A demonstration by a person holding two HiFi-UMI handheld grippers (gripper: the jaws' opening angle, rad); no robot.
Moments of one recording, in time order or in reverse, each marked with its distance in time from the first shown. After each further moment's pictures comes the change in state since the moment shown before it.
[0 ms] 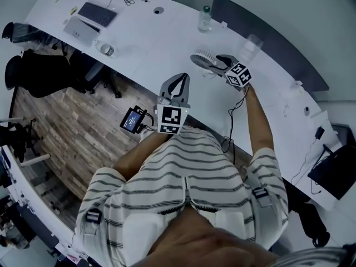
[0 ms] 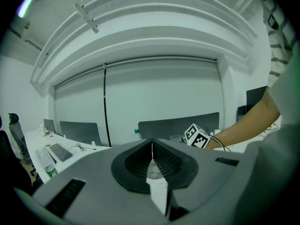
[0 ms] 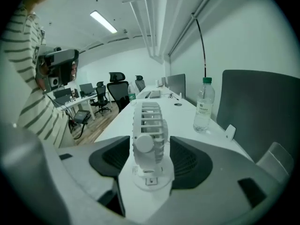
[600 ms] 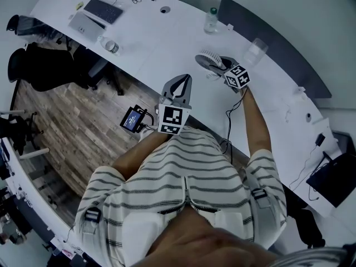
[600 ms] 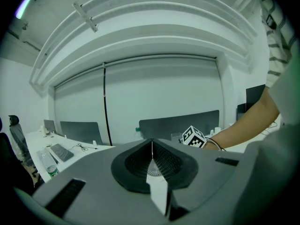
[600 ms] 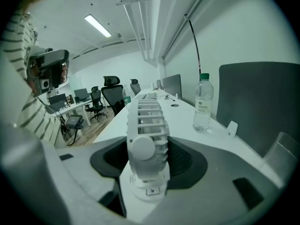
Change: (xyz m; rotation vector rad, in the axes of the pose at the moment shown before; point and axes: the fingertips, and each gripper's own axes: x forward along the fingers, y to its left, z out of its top) left arm 0.000 0.004 -0.005 0.012 0.018 0.000; right arm 0.024 -0.008 -0.001 0.051 -0.037 -0.042
